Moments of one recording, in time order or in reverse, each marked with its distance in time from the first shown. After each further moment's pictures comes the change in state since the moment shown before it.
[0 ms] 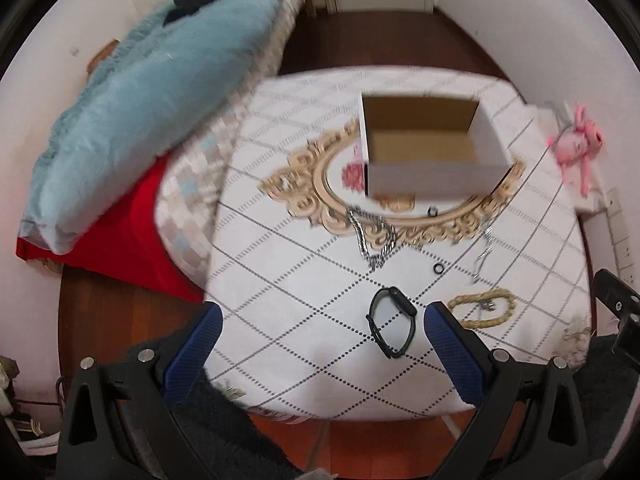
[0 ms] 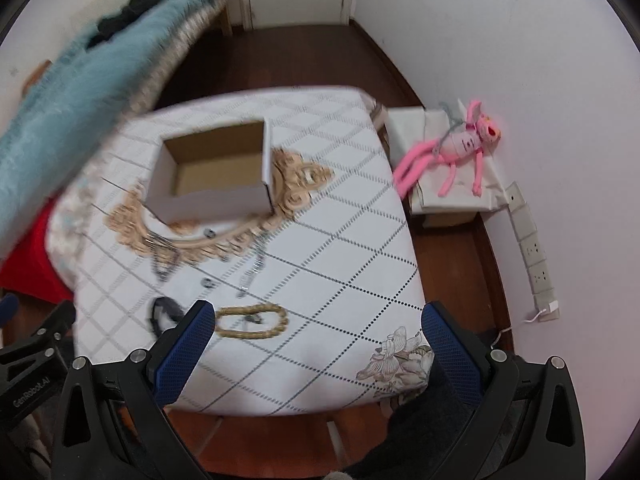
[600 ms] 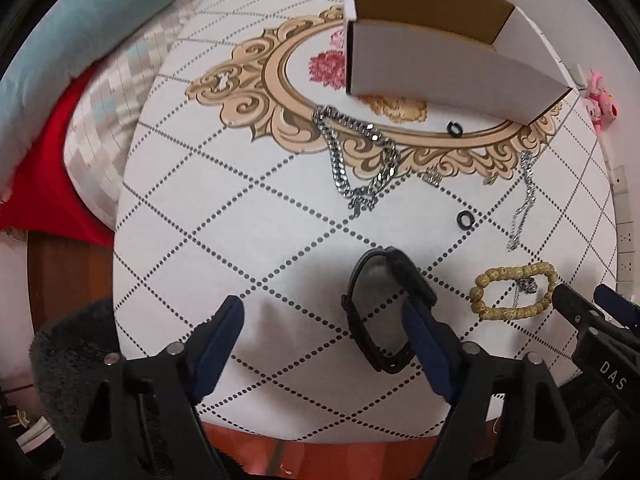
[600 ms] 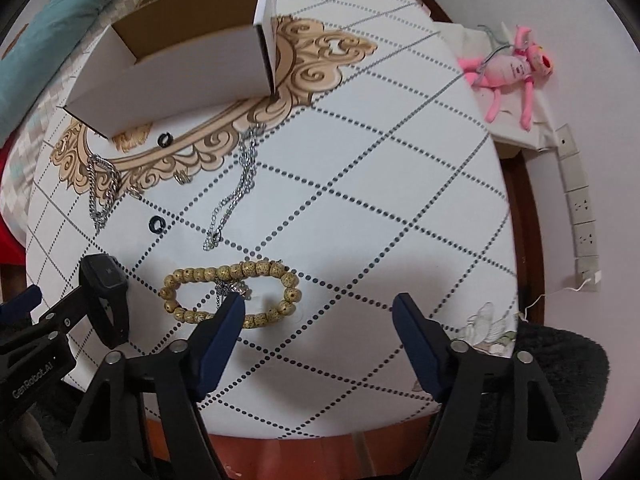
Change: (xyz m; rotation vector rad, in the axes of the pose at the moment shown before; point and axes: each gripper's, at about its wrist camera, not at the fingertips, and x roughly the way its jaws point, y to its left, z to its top) left arm 0.099 -0.016 -0.020 -0.026 0.234 -0.100; right arm 0.133 0.017 -0.027 -0.014 0.244 0.049
